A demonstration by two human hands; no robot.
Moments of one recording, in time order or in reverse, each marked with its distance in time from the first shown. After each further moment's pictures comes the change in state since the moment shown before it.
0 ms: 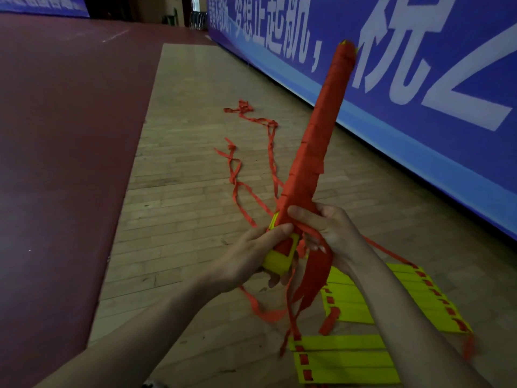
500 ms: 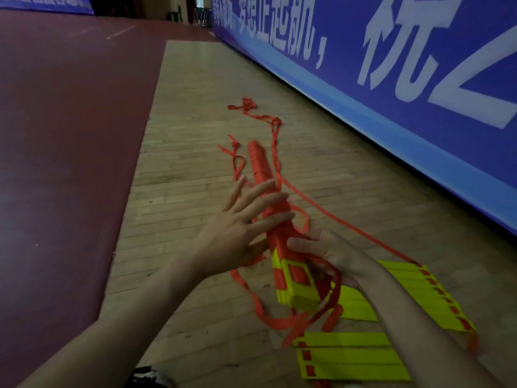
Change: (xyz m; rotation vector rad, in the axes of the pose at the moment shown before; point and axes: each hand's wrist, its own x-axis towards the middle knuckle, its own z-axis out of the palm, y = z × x) left_hand 0.009 -0.011 -0.062 1.603 0.167 0.829; right_hand -0.011 0.022 -0.008 -0.191 -0.303 0.251
